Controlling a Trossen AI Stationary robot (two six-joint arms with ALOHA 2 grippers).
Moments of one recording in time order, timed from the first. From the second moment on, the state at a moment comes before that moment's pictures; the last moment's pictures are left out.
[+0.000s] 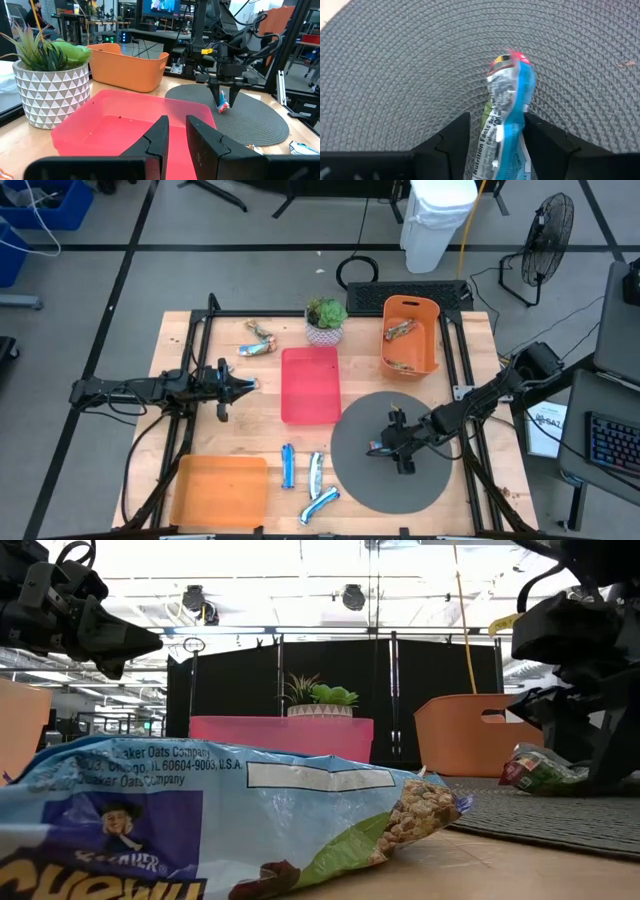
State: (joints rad) left arm -0.02 0.10 0.01 0.06 -0.14 -0.14; right arm 0.50 1.42 0.52 -0.10 0.13 0.43
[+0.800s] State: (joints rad) left arm -0.02 0.10 0.01 0.06 -0.14 -0.13; right arm 0.50 1.41 0.52 -0.04 0.13 0.43
